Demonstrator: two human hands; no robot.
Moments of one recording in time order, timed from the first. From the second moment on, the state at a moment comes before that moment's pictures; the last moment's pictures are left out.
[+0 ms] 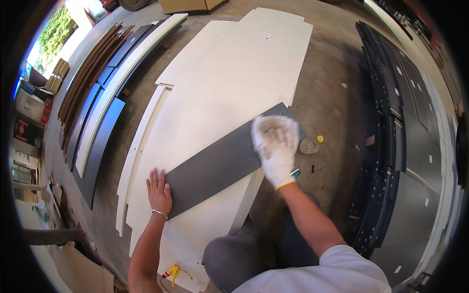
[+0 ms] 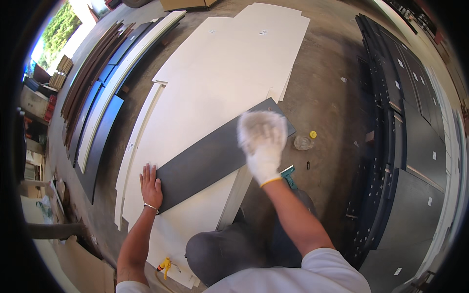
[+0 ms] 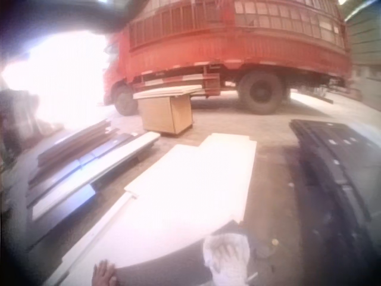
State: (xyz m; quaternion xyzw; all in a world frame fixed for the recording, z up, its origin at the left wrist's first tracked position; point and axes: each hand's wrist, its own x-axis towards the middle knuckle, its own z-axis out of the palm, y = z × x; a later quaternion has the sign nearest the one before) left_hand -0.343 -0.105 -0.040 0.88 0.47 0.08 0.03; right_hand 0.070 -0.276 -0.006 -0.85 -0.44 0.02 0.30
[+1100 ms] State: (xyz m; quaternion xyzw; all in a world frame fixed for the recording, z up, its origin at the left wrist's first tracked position) left_hand -0.341 -0.103 -0.036 0.88 0.47 0.11 0.06; right_hand -0.037 -0.254 -0.018 -0.64 -0.68 0.02 0.36
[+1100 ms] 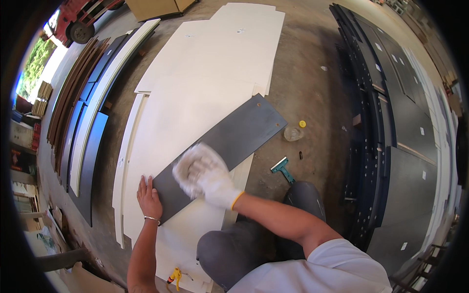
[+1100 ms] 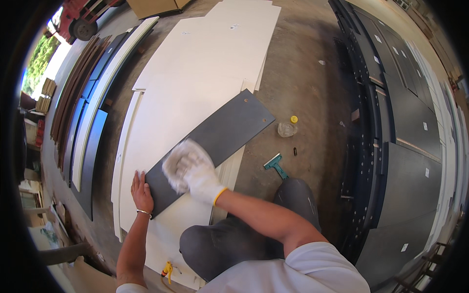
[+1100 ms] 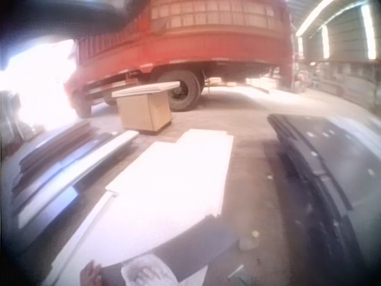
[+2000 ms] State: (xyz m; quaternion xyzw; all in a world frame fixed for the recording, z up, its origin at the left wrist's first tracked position) left_hand -0.345 -0.098 -0.040 0.89 0.45 0.09 0.06; right_hand 0.099 -0.329 -0.046 -0.84 -0.48 0.06 0.24
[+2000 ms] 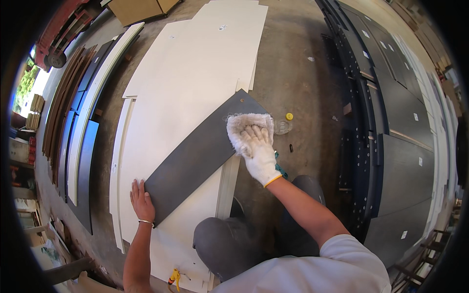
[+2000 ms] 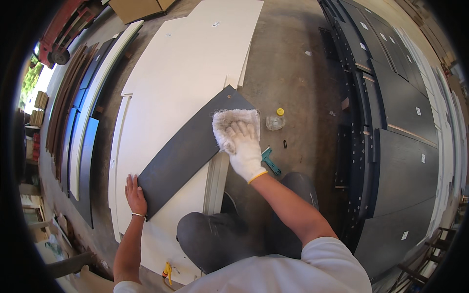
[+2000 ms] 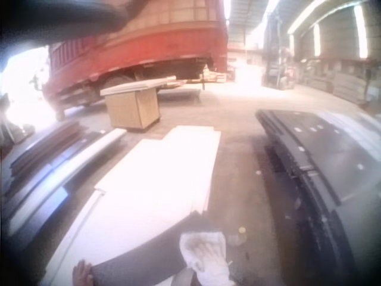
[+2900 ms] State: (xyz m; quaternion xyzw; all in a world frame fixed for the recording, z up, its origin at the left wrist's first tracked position) left_hand -0.345 -0.104 -0.036 0.89 0.45 0.12 0.05; right_hand 0.232 -0.279 -0.045 -0.85 -0.13 0.31 0.40
